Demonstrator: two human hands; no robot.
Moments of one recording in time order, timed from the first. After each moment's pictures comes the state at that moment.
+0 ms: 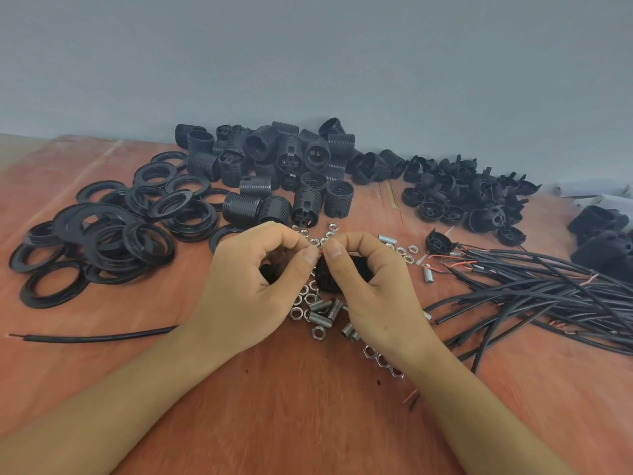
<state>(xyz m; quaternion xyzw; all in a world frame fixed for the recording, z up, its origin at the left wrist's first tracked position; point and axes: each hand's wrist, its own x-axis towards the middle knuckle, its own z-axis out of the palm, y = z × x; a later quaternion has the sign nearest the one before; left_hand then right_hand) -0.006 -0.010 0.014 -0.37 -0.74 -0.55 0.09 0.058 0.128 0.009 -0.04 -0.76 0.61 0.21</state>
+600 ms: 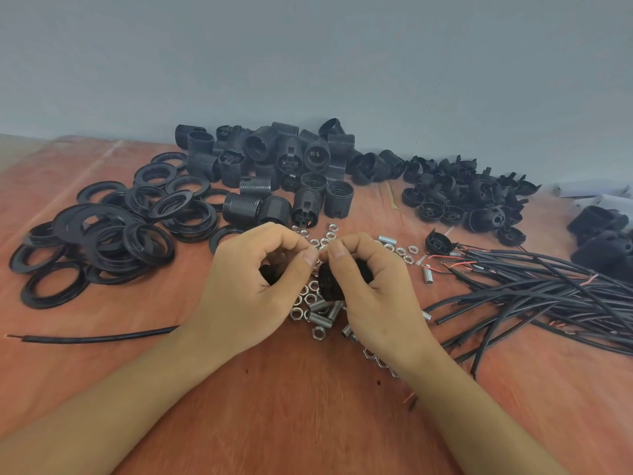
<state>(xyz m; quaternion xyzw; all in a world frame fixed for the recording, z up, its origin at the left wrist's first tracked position) -0.007 -0.011 0.012 -0.38 -0.74 -0.55 0.10 0.060 0.126 0.009 -0.04 -0.78 0.57 0.23</state>
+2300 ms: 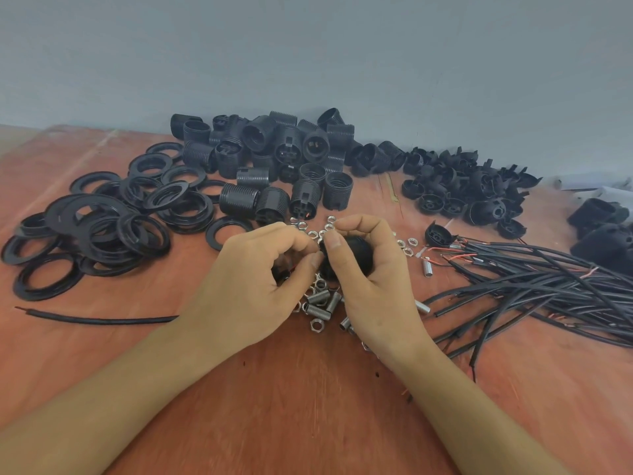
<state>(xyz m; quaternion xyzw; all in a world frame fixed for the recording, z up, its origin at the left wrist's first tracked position) -0.005 -0.011 0.016 -0.42 -0.78 -0.43 0.14 0.058 0.124 0.002 -0.02 -0.72 0.63 0.28</state>
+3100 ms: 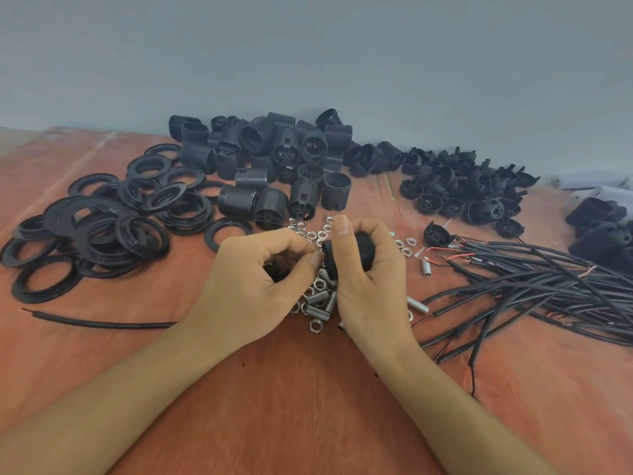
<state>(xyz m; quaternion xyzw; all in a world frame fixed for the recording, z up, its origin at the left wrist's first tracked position) -0.005 -0.009 0.010 -0.38 -0.75 -0.54 0.05 0.052 0.112 0.005 -0.10 -0.70 0.62 0.34</state>
